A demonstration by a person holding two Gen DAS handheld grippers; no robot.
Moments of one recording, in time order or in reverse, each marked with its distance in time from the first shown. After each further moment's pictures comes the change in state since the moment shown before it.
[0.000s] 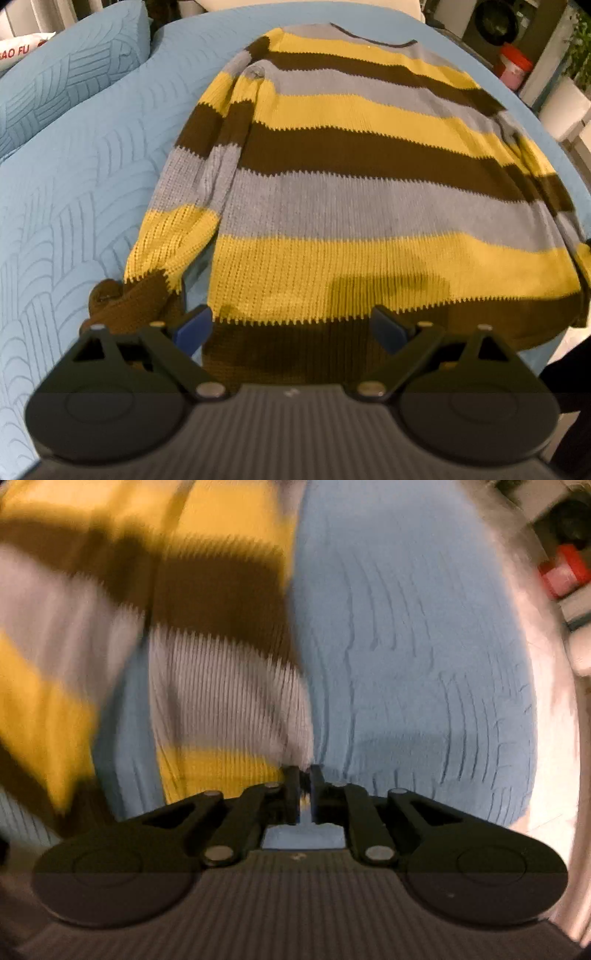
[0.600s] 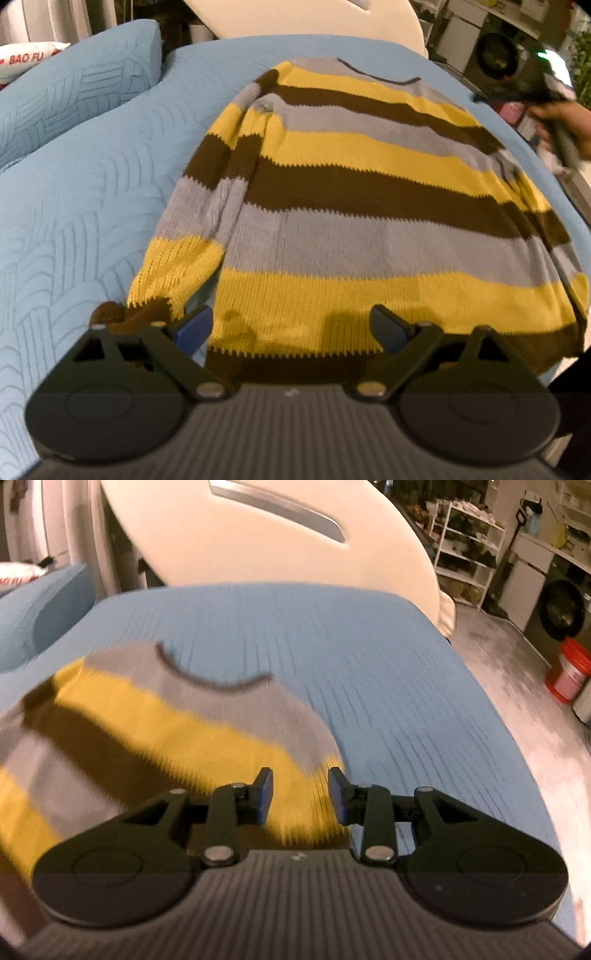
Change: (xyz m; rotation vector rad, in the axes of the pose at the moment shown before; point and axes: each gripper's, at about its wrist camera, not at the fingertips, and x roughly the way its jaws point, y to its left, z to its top) left arm -0.005 0.010 0.003 -0.065 -0.130 -0.027; right arm 0.024 0.004 0.289 0.115 -0.597 0.085
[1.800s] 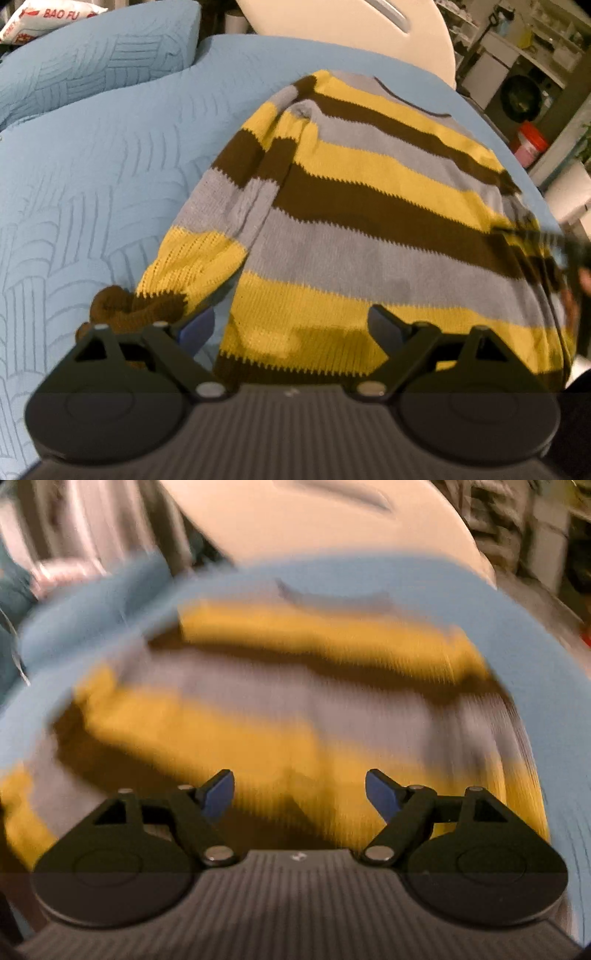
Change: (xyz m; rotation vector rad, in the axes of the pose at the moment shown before) left arm 0.007 0.028 0.002 -0.145 0.037 -0.024; right arm -0.162 0.129 -0.156 0.113 0.106 0.041
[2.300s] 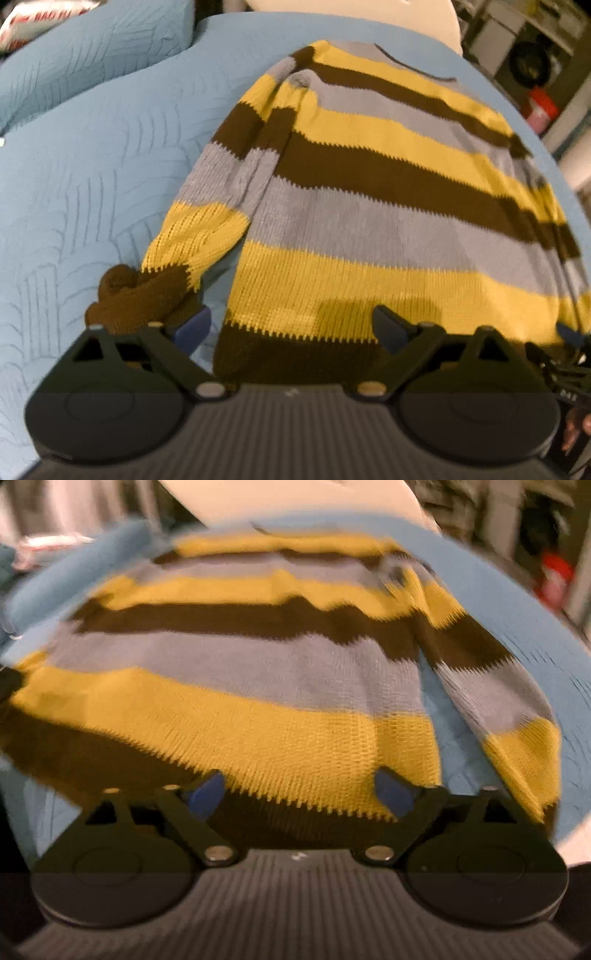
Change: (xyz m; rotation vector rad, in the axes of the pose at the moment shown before) left arm 0.000 -0.017 -0.008 0.081 0.072 0.086; right arm -0.061 -0.001 -0.137 0.019 -0.029 0.017
